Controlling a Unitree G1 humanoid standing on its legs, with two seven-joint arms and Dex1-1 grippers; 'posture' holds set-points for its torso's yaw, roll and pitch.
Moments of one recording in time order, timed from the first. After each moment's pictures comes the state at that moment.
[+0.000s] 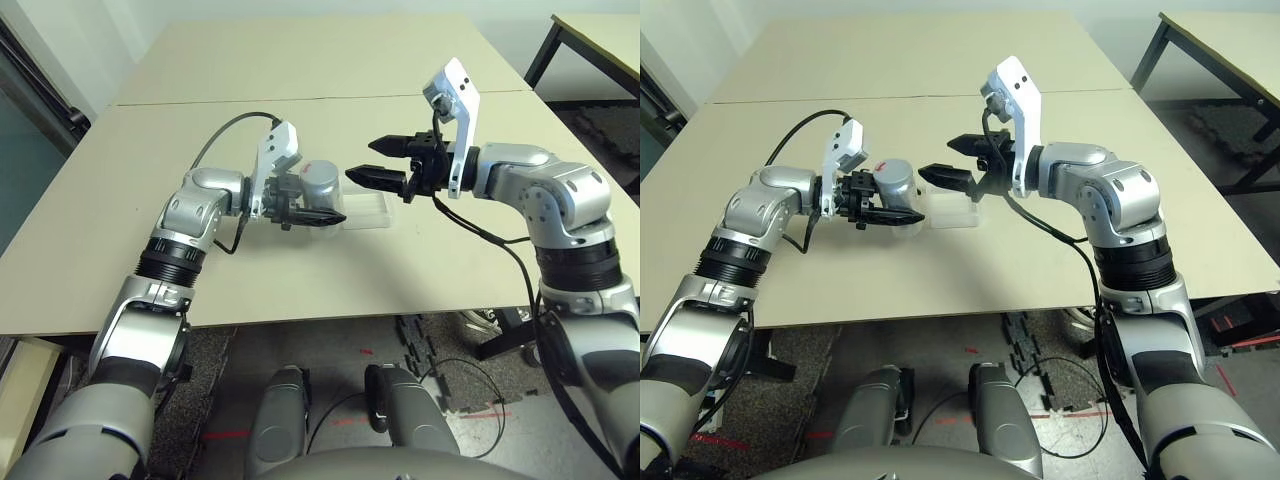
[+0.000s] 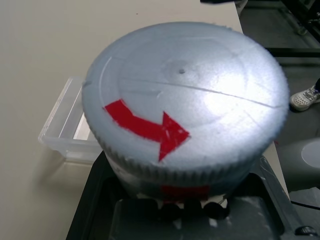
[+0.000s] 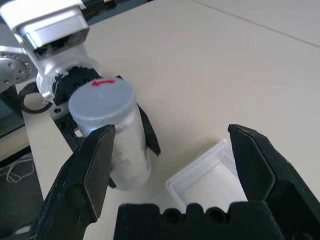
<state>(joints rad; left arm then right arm) -0.80 0.49 -0.20 0.37 -0.27 0.42 -1.29 -0.80 -0.46 0.06 -0.07 0.52 0.93 0.77</state>
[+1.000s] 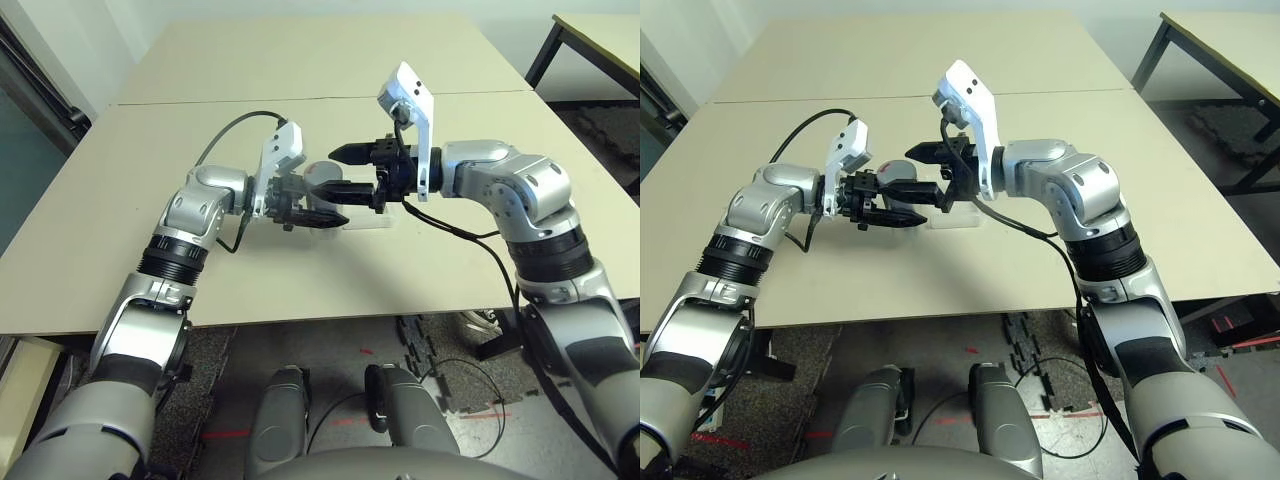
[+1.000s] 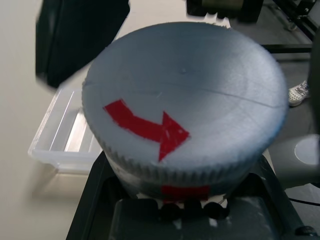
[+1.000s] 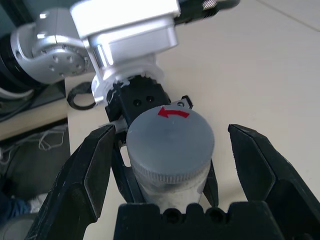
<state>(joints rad) -0.82 0.47 -0.22 0.36 -0.27 0.42 -1.32 -0.90 -0.38 0.23 0.00 0.48 0.85 0.88</state>
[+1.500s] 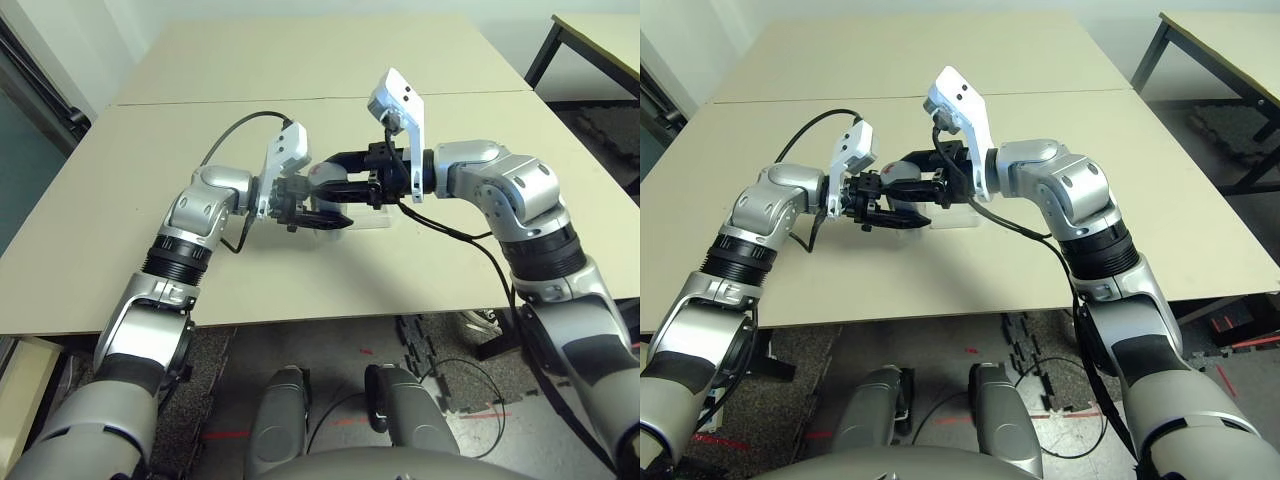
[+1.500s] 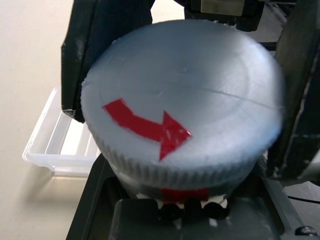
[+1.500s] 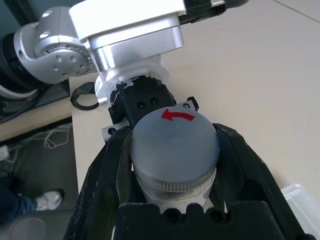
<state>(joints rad) -0.82 0.47 -0.23 0.36 -0.27 0.42 -1.32 -0.90 -0.36 0.20 0.00 0.49 0.90 0.87</state>
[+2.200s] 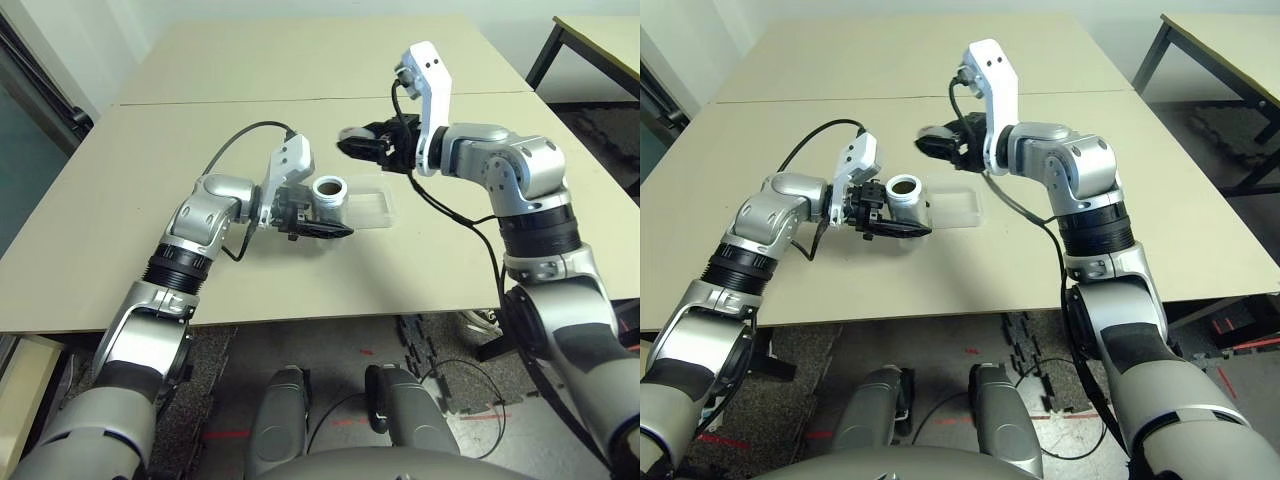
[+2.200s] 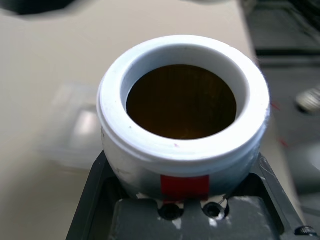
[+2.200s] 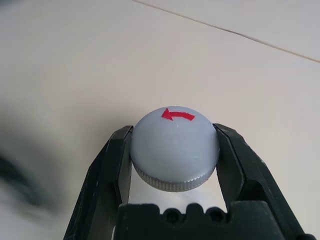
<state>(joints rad) -0.79 0.44 -0.18 0.38 -0.26 0.37 -1.19 -0.94 -0.35 0.07 0.31 0.26 0.80 0.47</state>
